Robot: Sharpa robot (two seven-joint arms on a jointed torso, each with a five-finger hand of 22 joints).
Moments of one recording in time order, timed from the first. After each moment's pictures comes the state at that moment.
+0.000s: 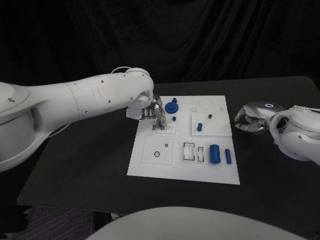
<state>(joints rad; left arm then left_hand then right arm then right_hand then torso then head) 1.36 -0.45 -0.21 1.04 -0.88 0.49 -0.55 0.95 0.01 0.52 0.04 0.29 0.80 0.13 0.10 1.02 1.47 0.05 1.52 1.31 1.47 -0.01 1.57 1.31 0.06 1.42 0.10 1.33 1.31 1.31 -0.92 -0.25 1.54 -1.63 -0.15 -0.33 1.40 -0.03 0.29 0.27 0.31 0.87 0.11 0.08 0.16 1.41 0.01 1.40 1.31 1.47 -0.07 1.10 1.26 0.11 1.42 0.05 0.88 1.31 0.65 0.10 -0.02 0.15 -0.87</state>
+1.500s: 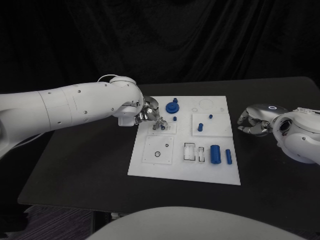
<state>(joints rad) 1.35 -0.65 -0.21 1.29 -0.96 0.29 -0.41 0.98 0.01 0.26 0.16 0.13 0.79 0.14 0.08 0.99 1.47 0.06 1.51 1.31 1.47 0.00 1.57 1.31 0.06 1.41 0.12 1.32 1.31 1.30 -0.93 -0.25 1.54 -1.61 -0.14 -0.34 1.40 -0.03 0.29 0.27 0.31 0.87 0.11 0.08 0.16 1.41 0.01 1.39 1.31 1.47 -0.06 1.09 1.25 0.11 1.42 0.05 0.86 1.31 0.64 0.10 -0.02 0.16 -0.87</state>
